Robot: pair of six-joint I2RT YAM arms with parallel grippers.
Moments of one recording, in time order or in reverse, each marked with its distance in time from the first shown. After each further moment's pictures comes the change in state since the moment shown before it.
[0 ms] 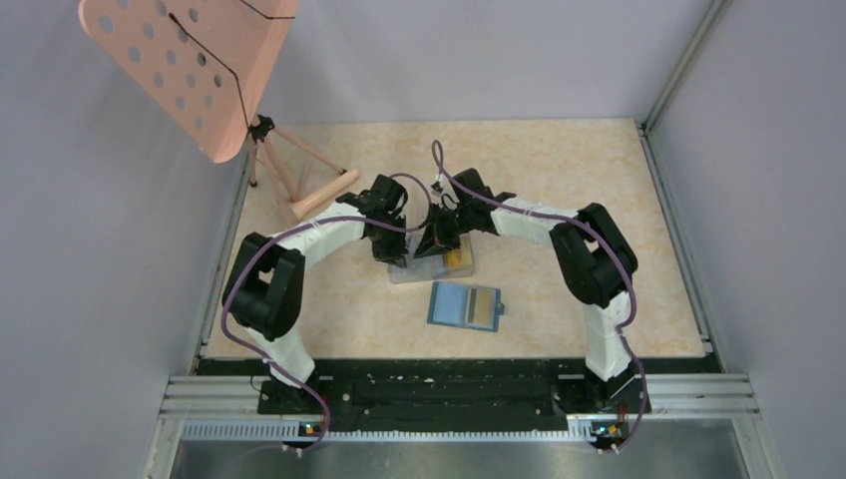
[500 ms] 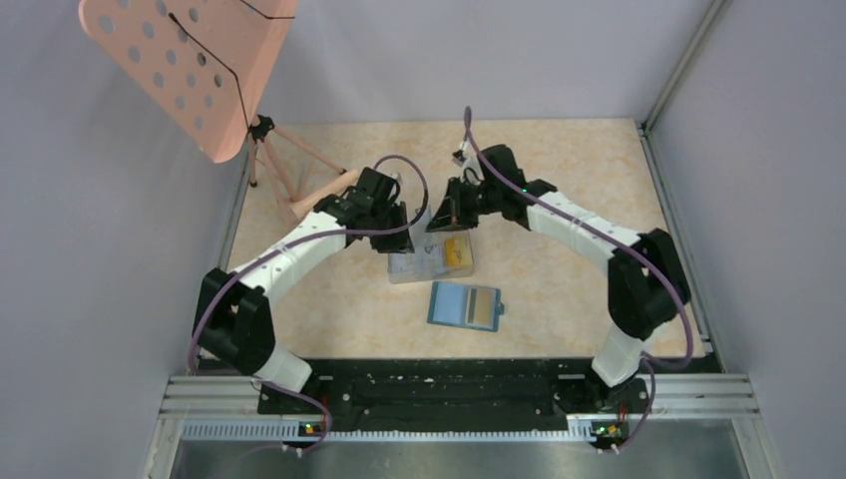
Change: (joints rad) left arm -0.018 -0.183 0.008 -0.013 0.002 -0.040; right arm -0.035 -0.233 -0.029 -0.067 0.085 -0.047
